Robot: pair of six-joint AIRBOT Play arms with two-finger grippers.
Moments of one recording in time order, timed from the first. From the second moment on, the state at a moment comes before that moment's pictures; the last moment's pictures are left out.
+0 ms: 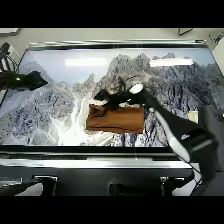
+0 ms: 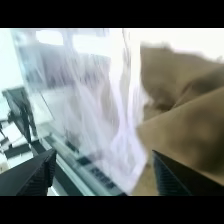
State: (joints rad) left arm 0.14 -1.27 1.44 1.05 -1.15 -1.47; right arm 0.39 -1.80 1.50 -0.45 0.93 1.54
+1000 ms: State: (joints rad) left arm 0.08 -1.24 1.44 1.06 -1.17 -1.47; right arm -0.05 -1.71 1.09 -0.67 1.22 1.32
